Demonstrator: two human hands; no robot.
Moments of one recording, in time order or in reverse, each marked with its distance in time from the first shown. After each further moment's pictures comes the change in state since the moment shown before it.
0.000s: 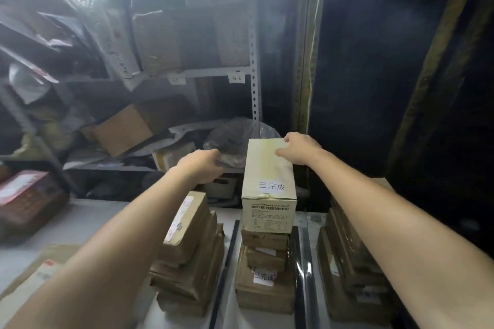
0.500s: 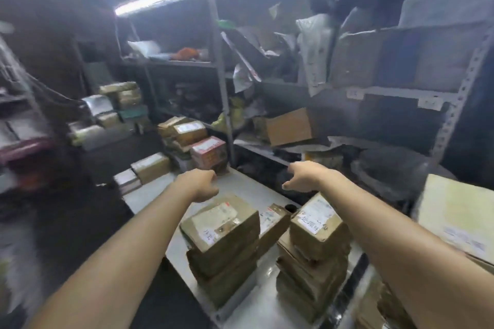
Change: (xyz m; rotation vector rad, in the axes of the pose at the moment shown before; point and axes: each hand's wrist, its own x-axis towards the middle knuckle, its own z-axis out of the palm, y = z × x) left_hand -0.248 -0.265 -0.064 0.169 0.017 -0.646; right_hand -0.091 -0.281 0.143 -0.414 -0.381 -0.723
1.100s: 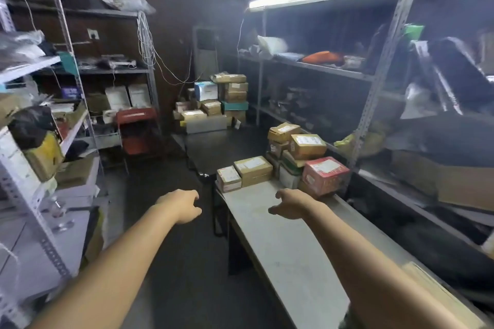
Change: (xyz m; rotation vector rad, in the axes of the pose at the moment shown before) left_hand 0.001 -0.499 0.052 -0.196 -0.065 -0.438; right_hand 0.204 -0.484 0.097 -0.027 -0.130 -0.313
